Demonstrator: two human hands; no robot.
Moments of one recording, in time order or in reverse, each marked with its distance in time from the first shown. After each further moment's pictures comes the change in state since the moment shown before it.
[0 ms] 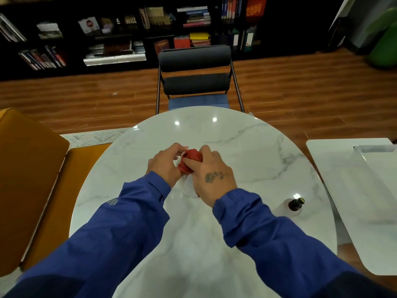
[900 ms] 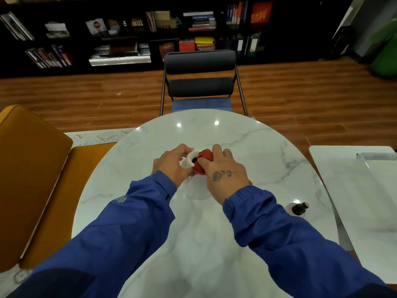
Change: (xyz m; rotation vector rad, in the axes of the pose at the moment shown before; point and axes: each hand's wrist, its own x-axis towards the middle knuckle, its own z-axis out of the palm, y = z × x) left_hand -0.001 0.006 -0.003 0.031 -0.024 -0.045; right_hand 0.005 -0.004 -0.023 -0.261 -0.218 0.117
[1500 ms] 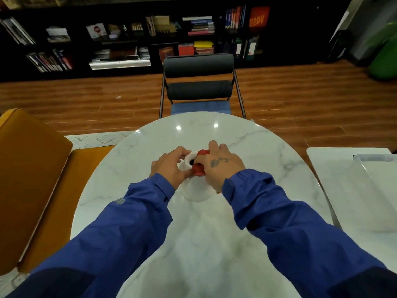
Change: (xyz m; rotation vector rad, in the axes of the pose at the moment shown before) left_hand -0.004 0.006 -0.003 0.019 -0.006 -0.024; right_hand 0.020 0.005 -0.024 0.000 -0.186 -0.040
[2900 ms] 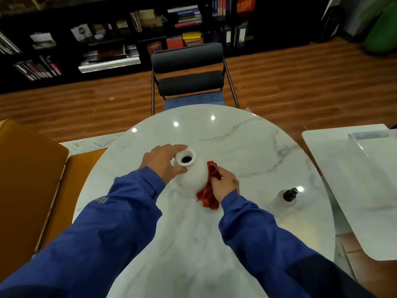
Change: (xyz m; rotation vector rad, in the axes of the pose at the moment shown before) left_hand 0.010 0.001 -0.004 0.297 -0.074 0.132; right_hand -0.008 0.022 0.106 1.378 0.282 0.509
